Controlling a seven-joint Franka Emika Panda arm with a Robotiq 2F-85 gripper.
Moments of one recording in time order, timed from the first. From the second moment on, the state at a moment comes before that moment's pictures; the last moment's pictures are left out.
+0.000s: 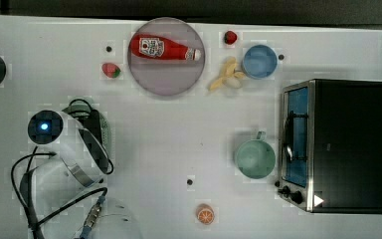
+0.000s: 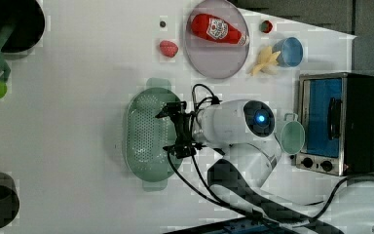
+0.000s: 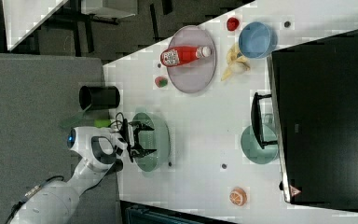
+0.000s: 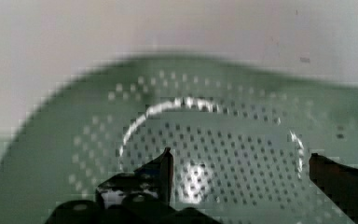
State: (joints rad) arm 0.09 0.52 0.48 -2.12 -0.17 0.94 1.30
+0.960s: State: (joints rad) arm 0.12 0.51 0.34 -2.21 -0.18 0.98 1.33
